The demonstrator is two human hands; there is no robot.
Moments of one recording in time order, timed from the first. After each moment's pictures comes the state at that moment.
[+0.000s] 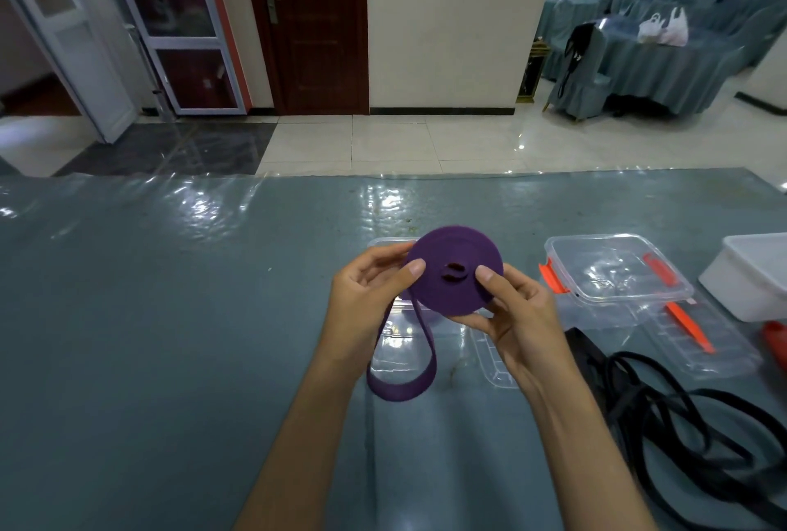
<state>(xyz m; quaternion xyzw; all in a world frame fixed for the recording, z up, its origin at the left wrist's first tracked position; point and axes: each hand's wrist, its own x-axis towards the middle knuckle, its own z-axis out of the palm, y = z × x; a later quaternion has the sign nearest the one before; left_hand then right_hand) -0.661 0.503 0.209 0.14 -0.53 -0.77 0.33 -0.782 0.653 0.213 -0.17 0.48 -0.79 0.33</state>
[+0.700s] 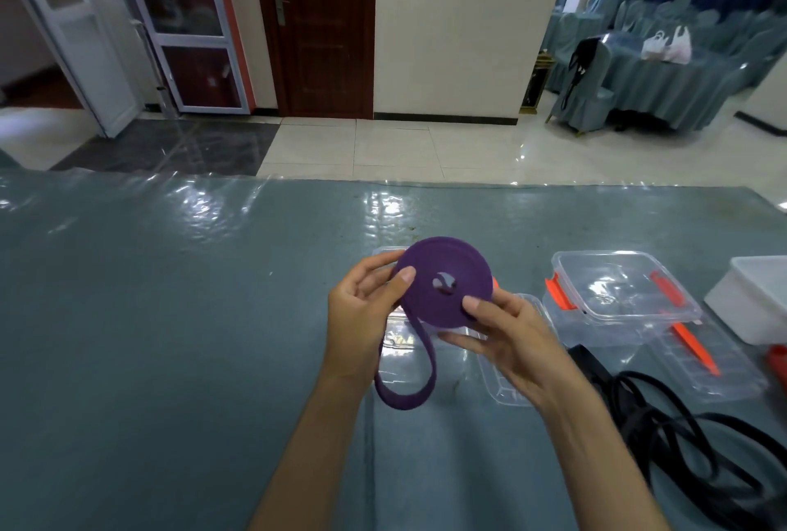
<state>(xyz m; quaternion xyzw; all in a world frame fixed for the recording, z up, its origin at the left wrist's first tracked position) -0.664 0.491 0.194 0.18 -0.48 -0.77 0.38 -0.799 0.637 0.193 -0.22 0.50 -0.72 0.43</state>
